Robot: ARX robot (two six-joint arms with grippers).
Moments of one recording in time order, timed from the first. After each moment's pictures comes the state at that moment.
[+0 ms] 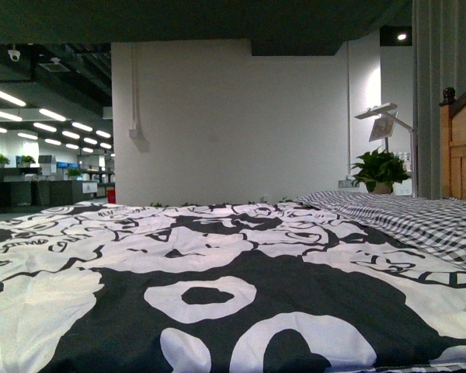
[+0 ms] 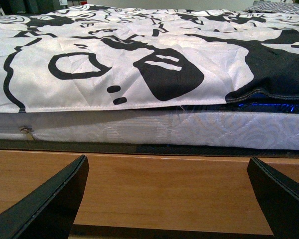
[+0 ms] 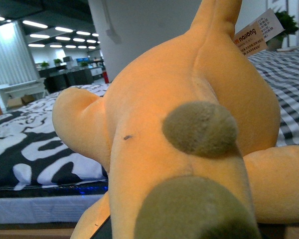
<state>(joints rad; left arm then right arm) 0.00 0.00 0.01 0.00 0.00 0.00 -0.34 0.19 0.11 0.35 -0.43 0.31</state>
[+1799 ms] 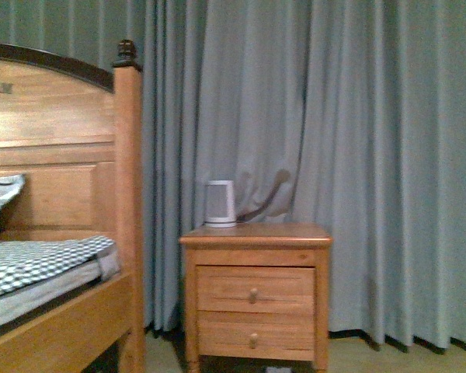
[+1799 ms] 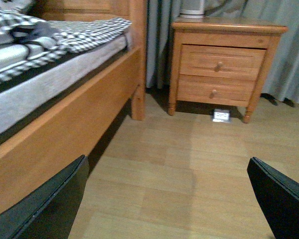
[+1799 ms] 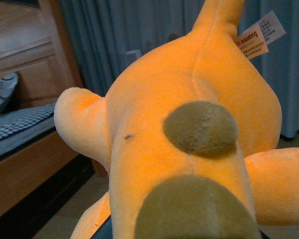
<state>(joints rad) 0.00 0.00 0.01 0.00 0.00 0.00 -0.34 0.17 0.07 0.35 -0.42 0.31</state>
